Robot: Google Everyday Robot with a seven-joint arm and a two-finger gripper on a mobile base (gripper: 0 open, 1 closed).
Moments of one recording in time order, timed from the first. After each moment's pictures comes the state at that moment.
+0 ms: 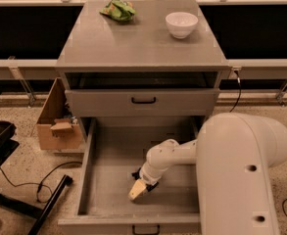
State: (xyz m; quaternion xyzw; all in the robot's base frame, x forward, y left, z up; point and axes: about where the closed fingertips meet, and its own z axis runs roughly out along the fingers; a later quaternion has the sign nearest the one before) arm 0.556 -0.007 0.339 -0.42 0.89 0.13 0.09
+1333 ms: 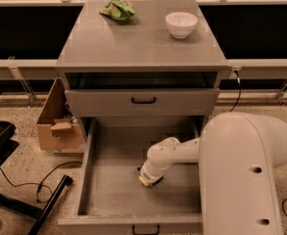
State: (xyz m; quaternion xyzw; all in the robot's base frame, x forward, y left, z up) arm 0.556 -0.007 0.349 -0.42 0.89 0.13 0.09
